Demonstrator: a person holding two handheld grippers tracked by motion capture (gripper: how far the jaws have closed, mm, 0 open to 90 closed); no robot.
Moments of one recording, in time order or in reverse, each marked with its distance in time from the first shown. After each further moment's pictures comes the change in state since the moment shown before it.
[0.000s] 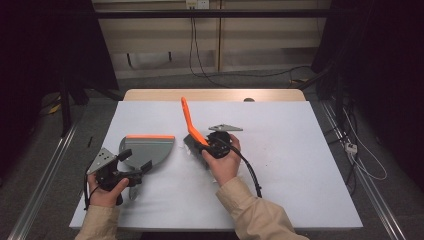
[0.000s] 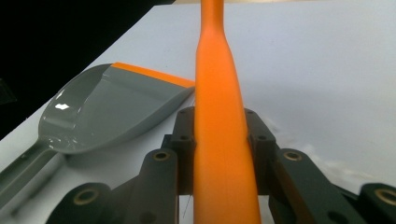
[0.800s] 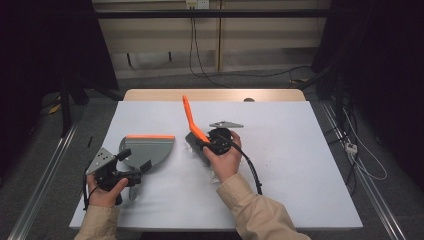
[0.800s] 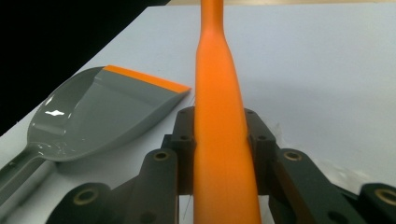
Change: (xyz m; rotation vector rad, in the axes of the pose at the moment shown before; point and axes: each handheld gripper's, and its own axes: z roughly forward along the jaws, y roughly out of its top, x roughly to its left) left arm 0.000 0.002 -0.002 -0.012 0.003 0.003; right arm -0.005 0.007 0.001 0.001 -0.012 -0.009
